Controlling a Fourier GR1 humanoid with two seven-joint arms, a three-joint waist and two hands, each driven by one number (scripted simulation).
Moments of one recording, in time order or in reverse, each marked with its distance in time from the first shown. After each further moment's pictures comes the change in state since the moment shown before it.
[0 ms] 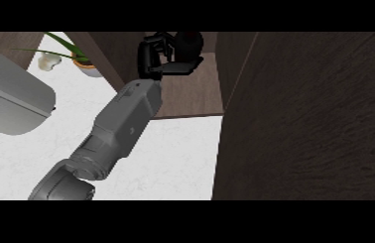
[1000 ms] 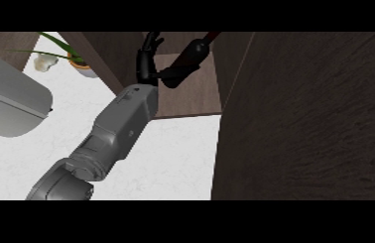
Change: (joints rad) left arm -0.008 0.007 -0.022 0.100 -0.072 0.104 -0.011; right arm -0.036 0.003 0.016 0.003 0.012 -0.012 0.014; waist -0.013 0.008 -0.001
